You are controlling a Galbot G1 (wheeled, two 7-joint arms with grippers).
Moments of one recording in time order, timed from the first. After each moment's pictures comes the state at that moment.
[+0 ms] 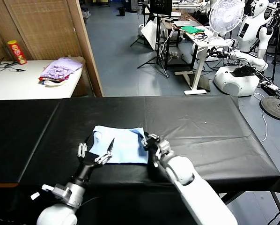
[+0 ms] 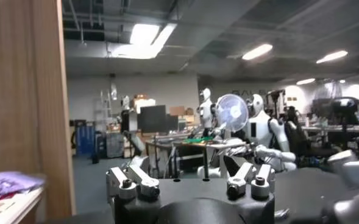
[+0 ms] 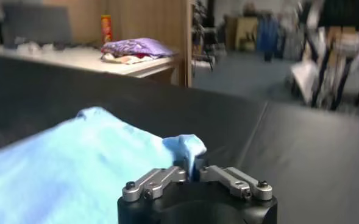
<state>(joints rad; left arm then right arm) 1.54 -1.17 -0.45 -2.15 -0.25 -0.07 0.02 -0.89 1.26 0.03 1.64 0.16 -0.31 -0.11</state>
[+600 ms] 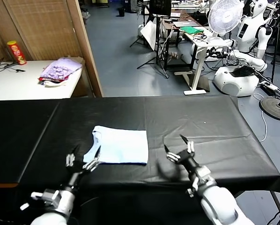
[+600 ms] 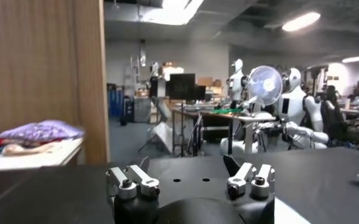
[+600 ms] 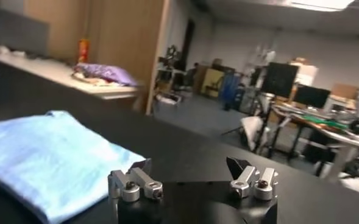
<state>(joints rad) 1.65 -1.13 -0.52 -2.15 -0.37 -0.01 -0.10 -1.35 1.08 0.30 2.00 0.17 -0.13 0.03</state>
